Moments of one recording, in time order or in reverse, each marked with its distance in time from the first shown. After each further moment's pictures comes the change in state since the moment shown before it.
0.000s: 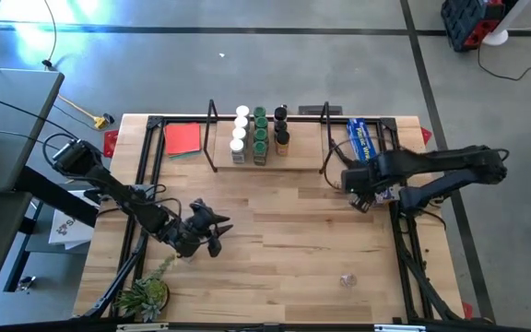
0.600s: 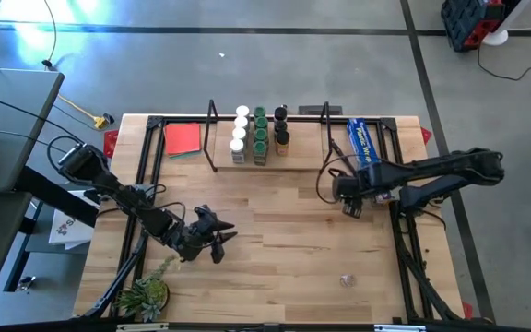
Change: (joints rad) left arm -0.008 0.091 0.000 0.153 0.042 0.001; right arm -0.072 0.030 -0.354 0.519 0.063 -0.340
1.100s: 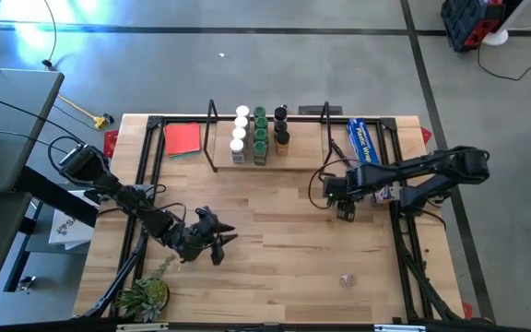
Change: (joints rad) left arm -0.005 0.014 0.000 0.017 0.027 -0.001; right arm -0.032 0.159 0.000 0.143 -0.132 -0.124
